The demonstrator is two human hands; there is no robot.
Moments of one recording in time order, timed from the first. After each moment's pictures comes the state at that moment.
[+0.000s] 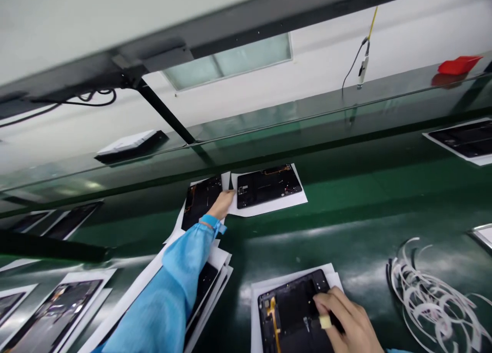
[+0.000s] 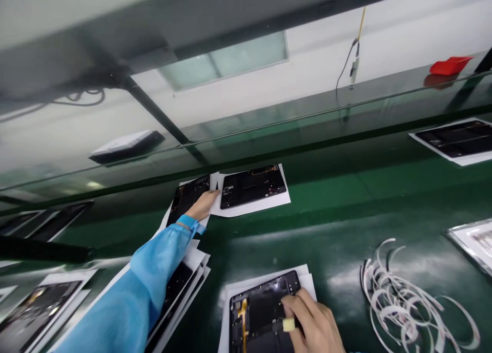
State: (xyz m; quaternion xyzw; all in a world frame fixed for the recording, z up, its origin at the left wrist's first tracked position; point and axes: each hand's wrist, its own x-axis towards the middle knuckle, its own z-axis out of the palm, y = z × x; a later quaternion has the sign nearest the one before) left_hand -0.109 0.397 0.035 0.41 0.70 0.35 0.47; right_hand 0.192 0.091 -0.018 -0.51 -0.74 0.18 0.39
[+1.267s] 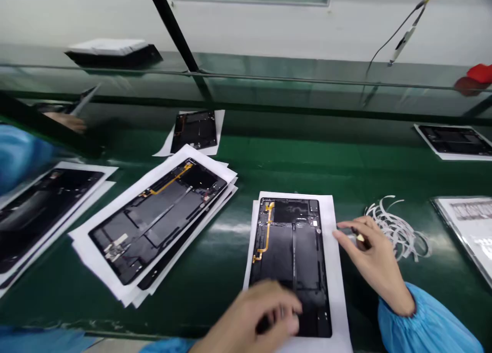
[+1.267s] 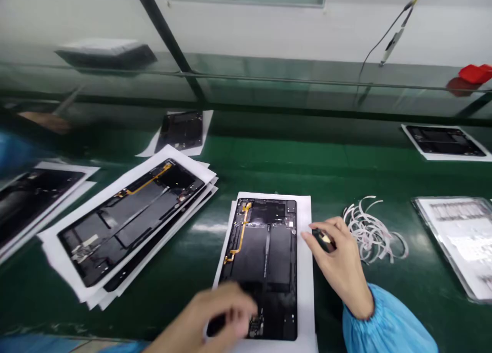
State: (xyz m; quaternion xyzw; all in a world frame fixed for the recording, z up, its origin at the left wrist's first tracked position) left_hand -0.023 0.003 0.082 0.54 0.46 0.25 0.66; right_hand 0.236 0.065 0.056 -0.64 -0.64 0.26 0.35
